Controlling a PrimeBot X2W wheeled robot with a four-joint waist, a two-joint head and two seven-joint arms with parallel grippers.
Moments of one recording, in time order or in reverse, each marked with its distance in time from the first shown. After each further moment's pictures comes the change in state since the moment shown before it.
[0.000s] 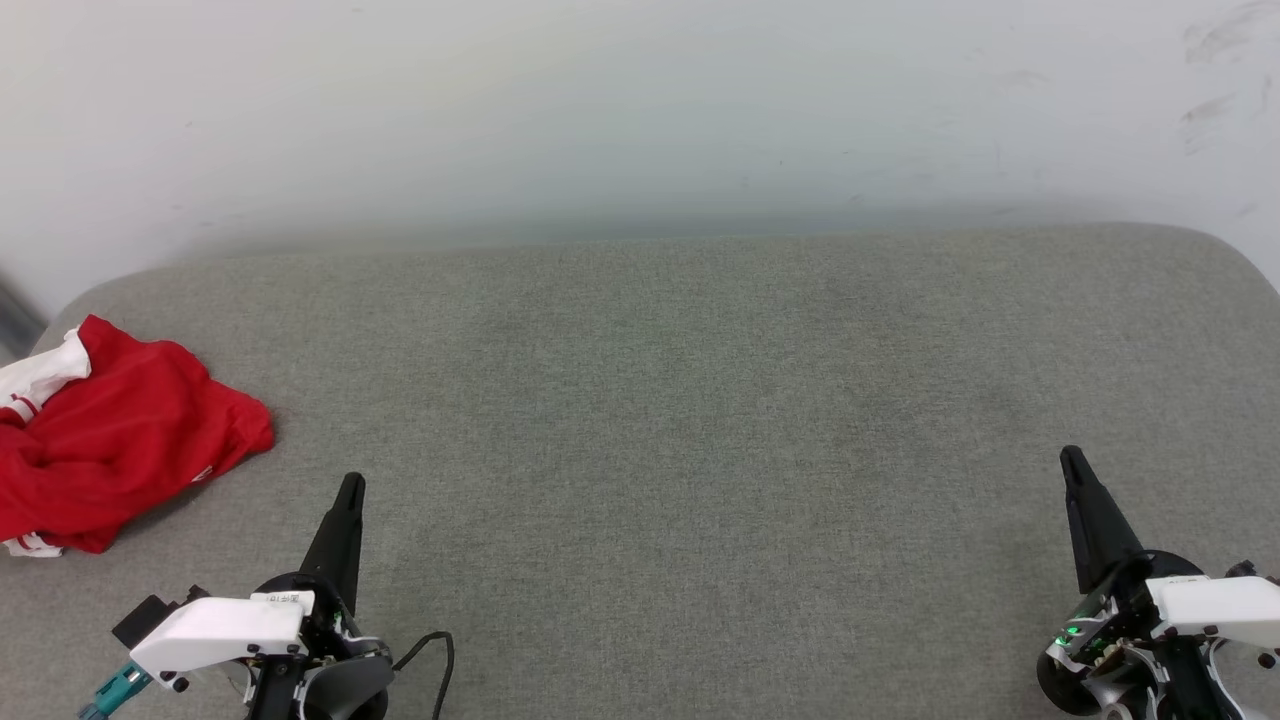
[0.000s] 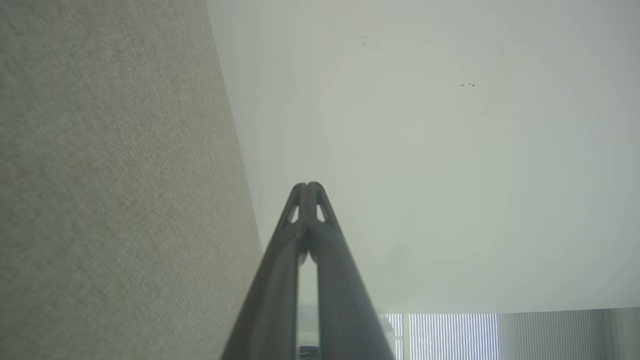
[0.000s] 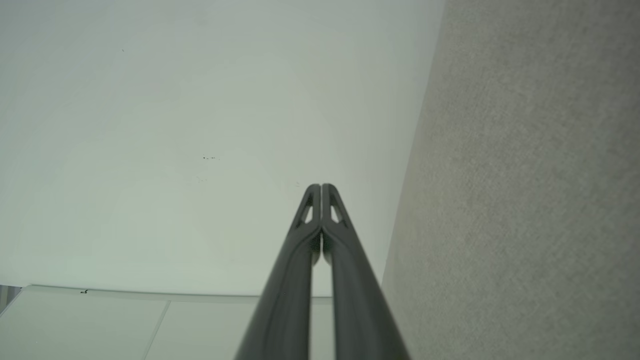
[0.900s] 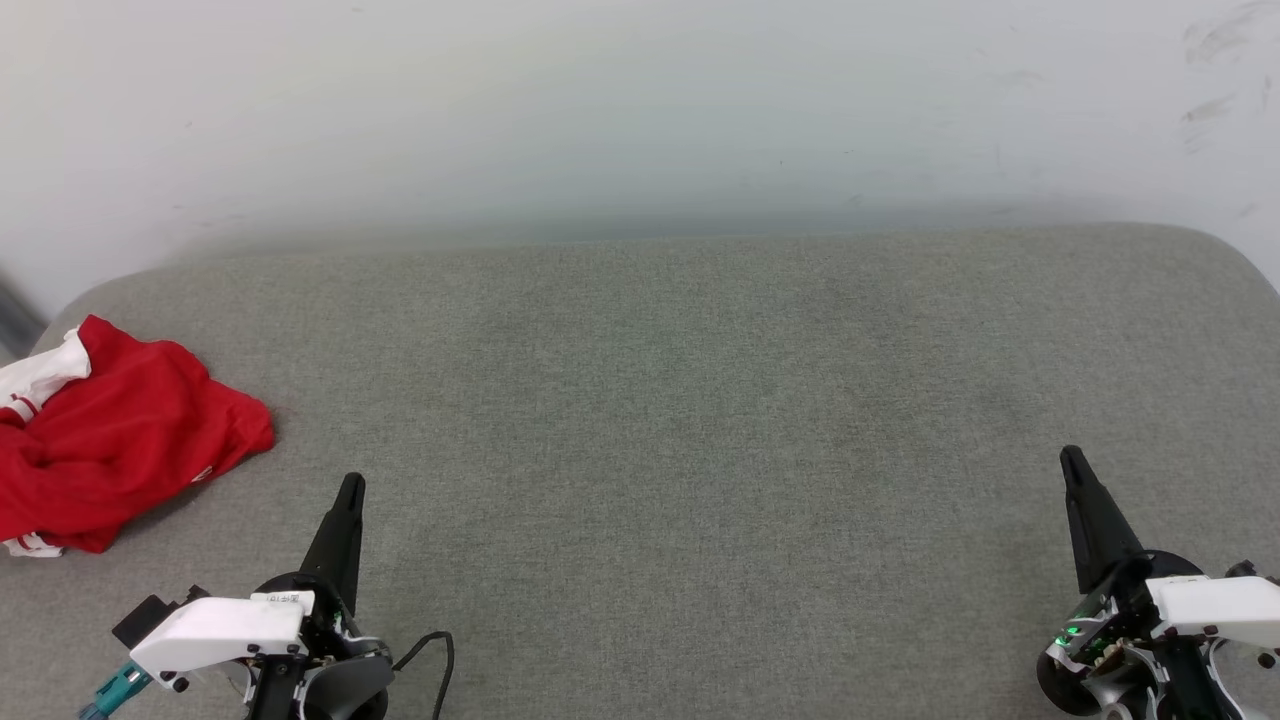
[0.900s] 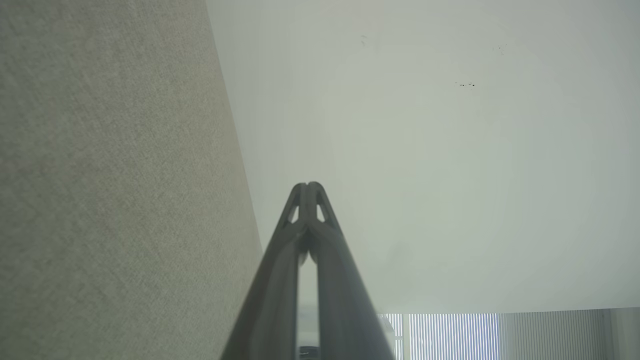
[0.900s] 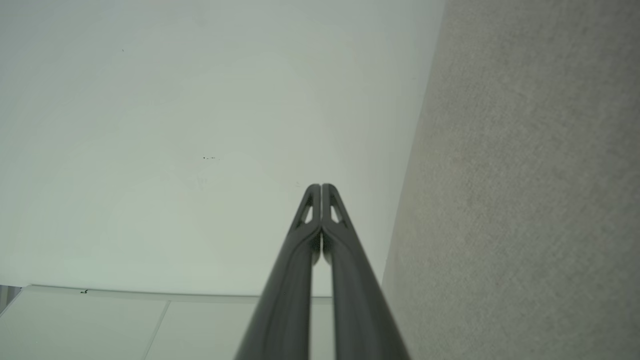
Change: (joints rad) left arm 0.000 0.000 0.000 0.000 0.000 0.000 0.000; right arm 0.000 0.000 0.000 0.000 0.000 0.000 0.000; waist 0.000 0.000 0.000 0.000
